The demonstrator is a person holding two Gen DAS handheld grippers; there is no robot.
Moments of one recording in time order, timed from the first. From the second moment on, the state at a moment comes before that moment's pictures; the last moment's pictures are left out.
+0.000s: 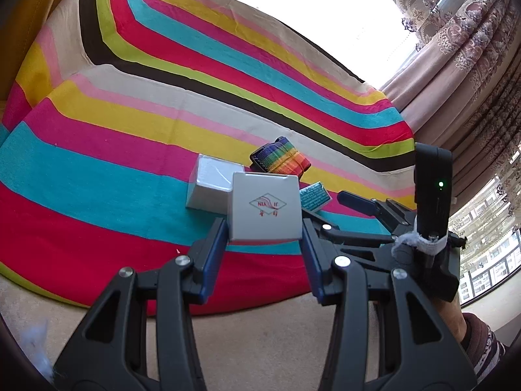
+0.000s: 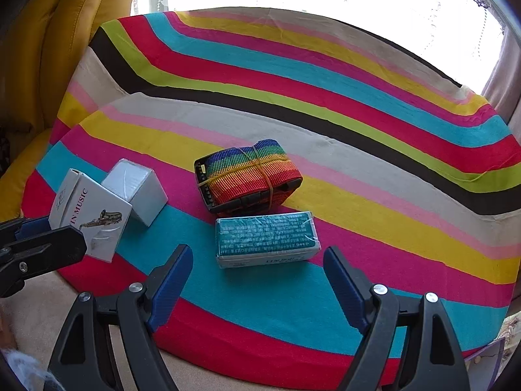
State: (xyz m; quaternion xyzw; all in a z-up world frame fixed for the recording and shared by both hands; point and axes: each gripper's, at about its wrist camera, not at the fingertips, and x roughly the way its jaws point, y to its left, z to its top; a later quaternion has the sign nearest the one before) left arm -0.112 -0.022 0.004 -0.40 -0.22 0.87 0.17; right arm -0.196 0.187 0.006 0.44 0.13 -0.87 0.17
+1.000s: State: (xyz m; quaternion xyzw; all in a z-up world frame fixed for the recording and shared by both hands) left arm -0.108 -0.017 0.002 -0.40 -0.21 0.88 0.16; right arm -0.203 0.196 -0.005 0.45 0.09 -0.87 0.17
